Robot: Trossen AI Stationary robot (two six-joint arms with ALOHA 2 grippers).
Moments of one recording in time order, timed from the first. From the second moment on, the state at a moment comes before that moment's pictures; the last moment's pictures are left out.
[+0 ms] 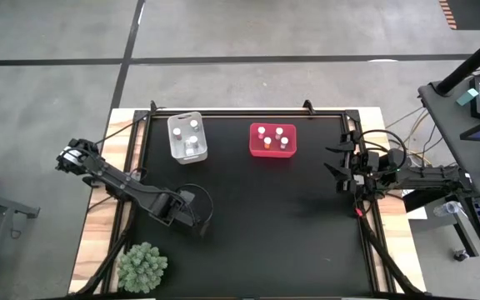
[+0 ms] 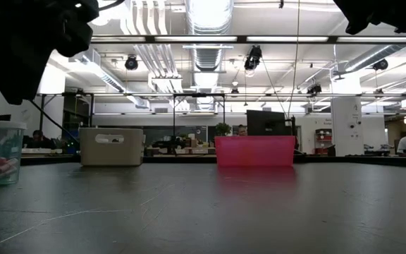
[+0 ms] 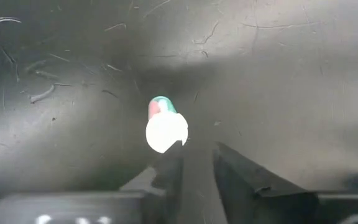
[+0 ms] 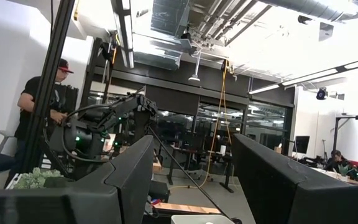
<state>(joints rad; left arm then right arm) -0.48 1.47 1.08 -0.94 -0.03 -1.69 -0.07 0.28 0.15 0.58 -0.03 -0.21</state>
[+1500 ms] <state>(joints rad) -0.48 1.57 1.07 -0.97 -0.02 -1.66 -0.07 0.28 0.15 0.58 -0.03 -0.21</state>
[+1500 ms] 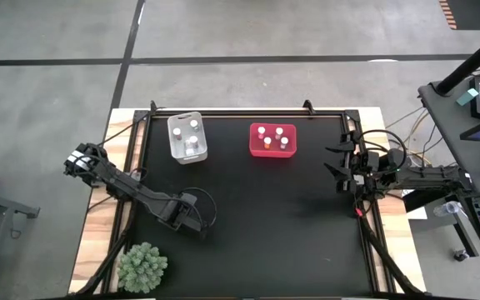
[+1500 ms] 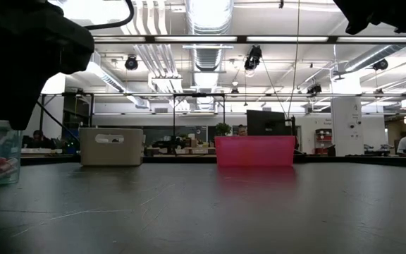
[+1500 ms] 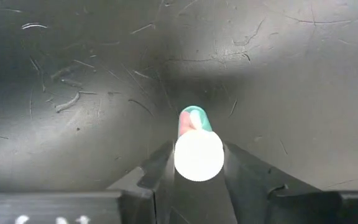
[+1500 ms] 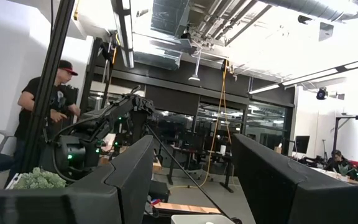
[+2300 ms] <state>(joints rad) -0.03 1.55 1.48 -1.37 -0.21 -0.82 -0.07 0.28 0.15 0.58 -0.03 -0.21</state>
